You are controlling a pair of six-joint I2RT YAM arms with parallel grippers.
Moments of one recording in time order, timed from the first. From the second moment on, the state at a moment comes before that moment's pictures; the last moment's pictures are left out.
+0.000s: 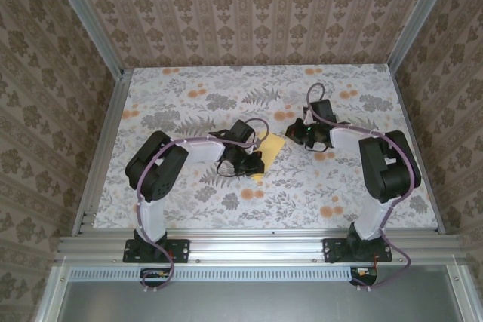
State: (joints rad) left arm -0.77 1.93 1.10 -0.31 0.55 -0.73; right arm 0.21 1.78 0.94 -0.06 -0.47 0.74
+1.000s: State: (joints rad) left arm -0.80 1.86 0.99 -0.27 0.51 -0.72; right arm 0.29 1.89 1.03 -0.25 -0.48 0.78
